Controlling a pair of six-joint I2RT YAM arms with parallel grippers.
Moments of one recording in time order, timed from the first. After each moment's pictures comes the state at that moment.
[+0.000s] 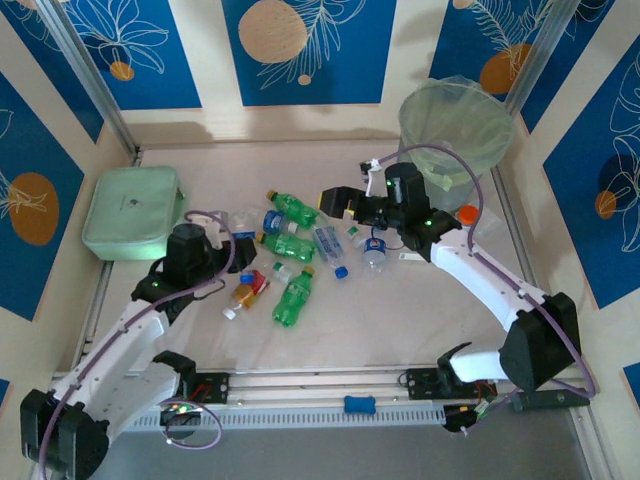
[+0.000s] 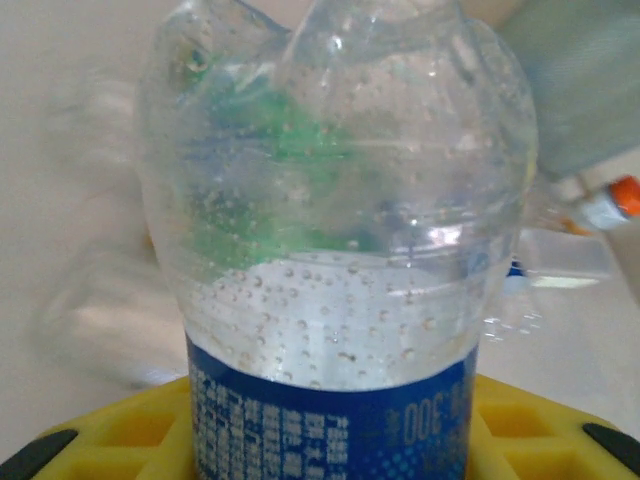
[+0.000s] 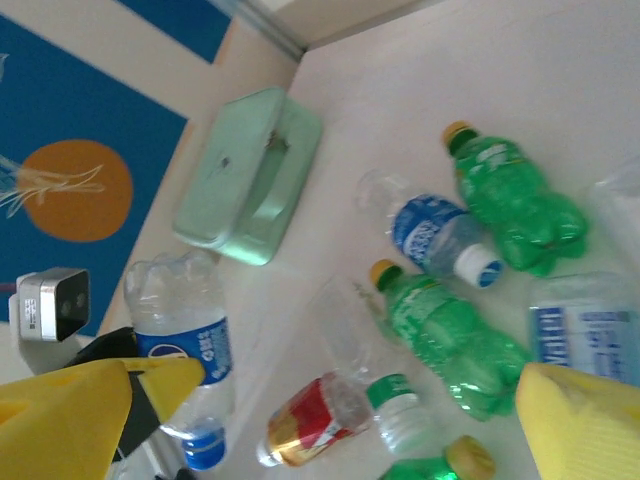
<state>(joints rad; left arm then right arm) -0.40 0.88 0.64 -0.27 0.23 -0.52 0.50 1.34 1.07 -0.17 -0.47 0.67</state>
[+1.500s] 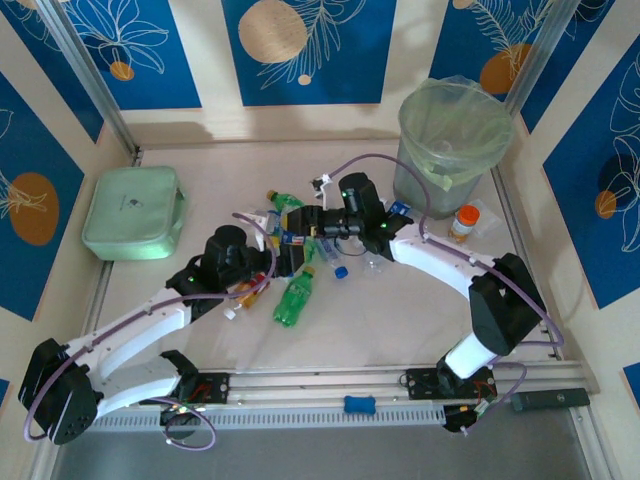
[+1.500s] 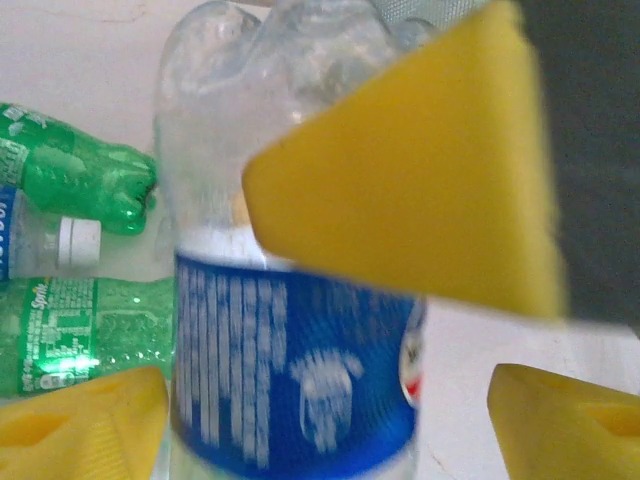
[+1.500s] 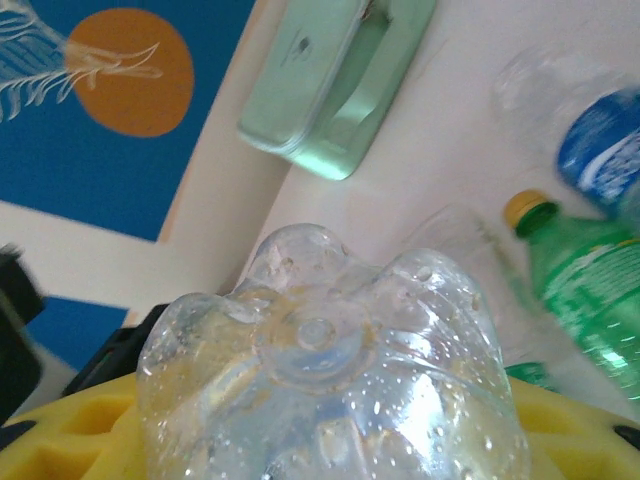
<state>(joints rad) -0.69 1.05 0.66 -0.02 0.13 -0.47 0.65 1.57 1.11 0.00 -0.56 0.70</state>
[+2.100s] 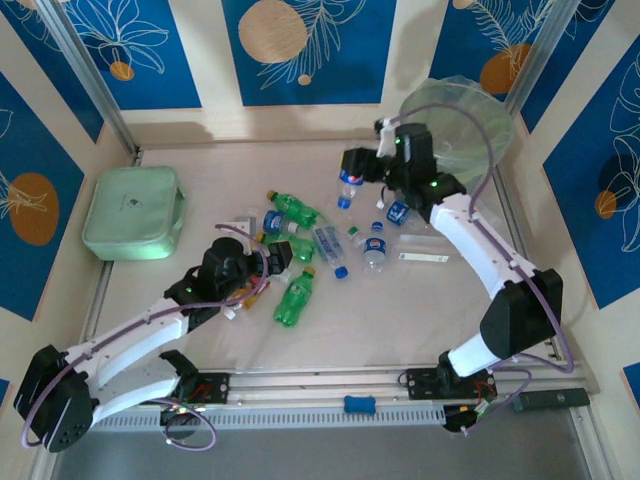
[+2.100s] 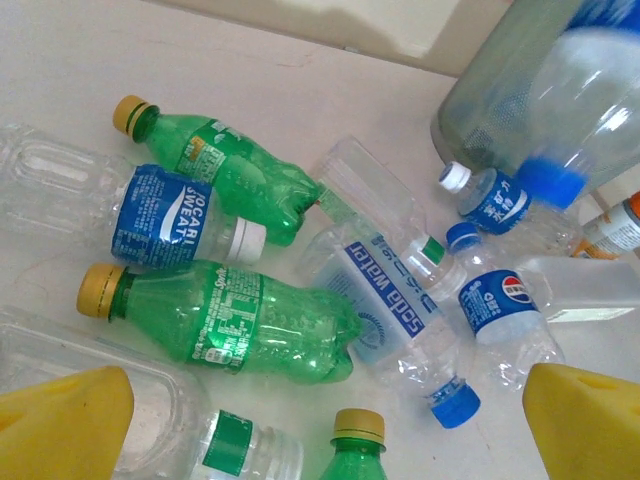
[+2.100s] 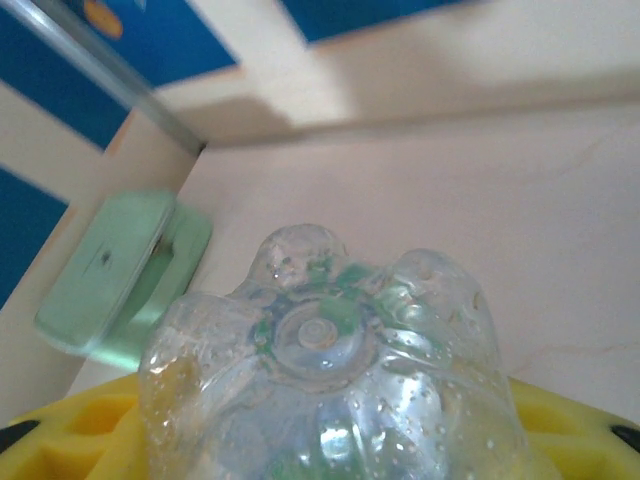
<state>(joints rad) -0.69 1.00 0.55 0.02 -0.15 -0.55 0.36 1.50 1.41 -0.33 -0.26 0.41</state>
